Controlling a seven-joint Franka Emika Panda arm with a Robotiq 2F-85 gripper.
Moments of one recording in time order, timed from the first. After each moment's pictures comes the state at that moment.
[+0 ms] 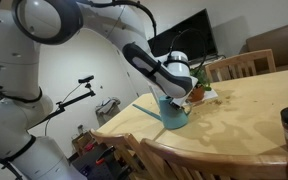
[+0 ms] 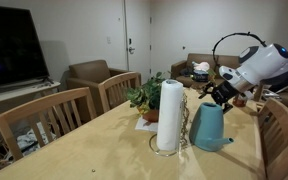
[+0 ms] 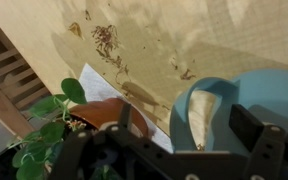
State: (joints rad) arm -0.74 0.76 0.46 -1.82 -2.49 3.31 0.70
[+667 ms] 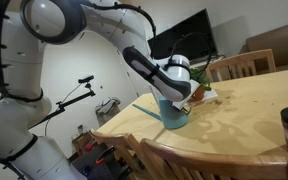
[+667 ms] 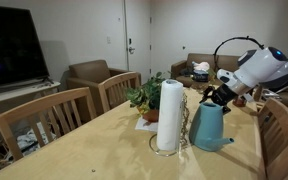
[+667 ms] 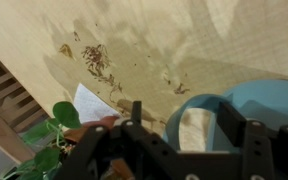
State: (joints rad) arm -0.64 0.76 0.34 -1.81 -2.38 3.31 0.70
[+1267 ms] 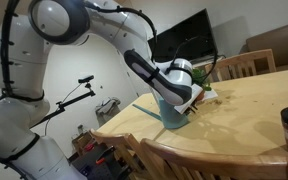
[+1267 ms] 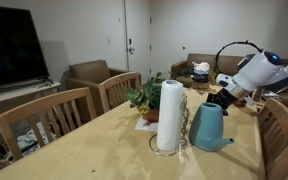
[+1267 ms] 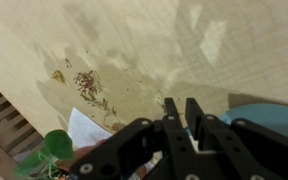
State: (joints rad) arm -0.54 0.77 0.21 -1.80 -2.30 3.32 0.70
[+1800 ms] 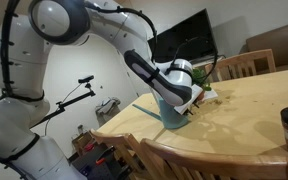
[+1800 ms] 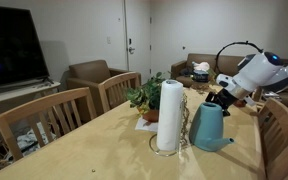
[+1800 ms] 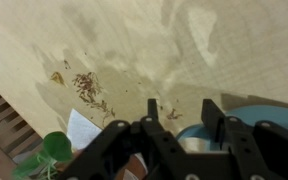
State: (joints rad) arm -0.54 0.77 0.21 -1.80 -2.30 3.32 0.70
